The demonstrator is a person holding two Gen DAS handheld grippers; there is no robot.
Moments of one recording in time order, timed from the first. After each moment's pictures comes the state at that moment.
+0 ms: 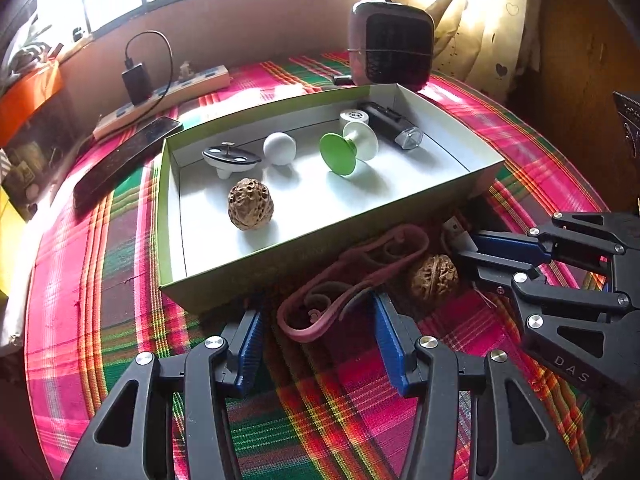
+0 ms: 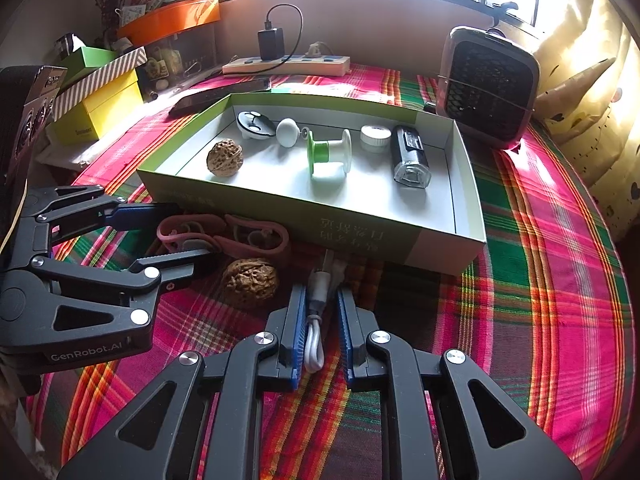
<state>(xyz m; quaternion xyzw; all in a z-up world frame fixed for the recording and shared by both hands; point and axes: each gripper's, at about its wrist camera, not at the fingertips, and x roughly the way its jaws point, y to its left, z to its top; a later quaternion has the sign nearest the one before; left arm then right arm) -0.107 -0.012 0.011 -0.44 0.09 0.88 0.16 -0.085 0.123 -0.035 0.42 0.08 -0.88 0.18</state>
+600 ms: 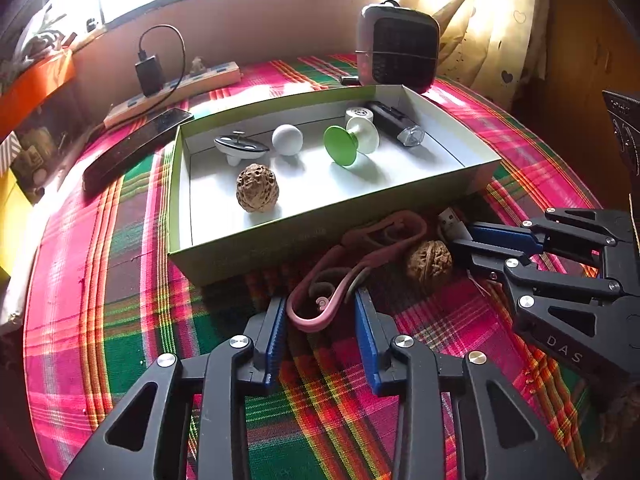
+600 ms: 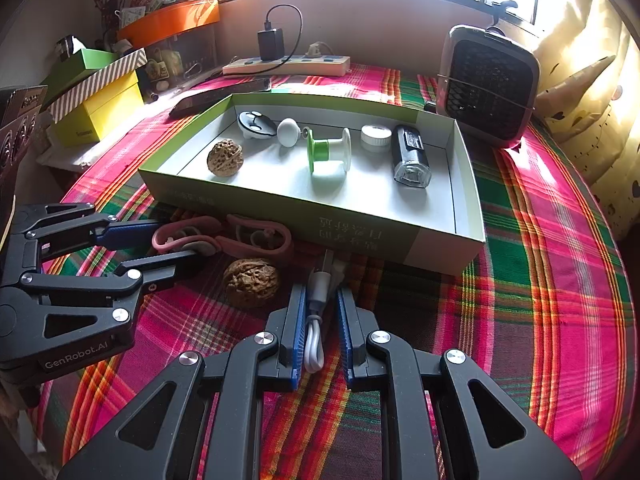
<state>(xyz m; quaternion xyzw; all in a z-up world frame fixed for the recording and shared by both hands) -0.094 -0.019 0.012 -0.44 0.07 0.88 0.15 -0.085 0.123 -0.035 0.42 0.08 -0.88 0.18</state>
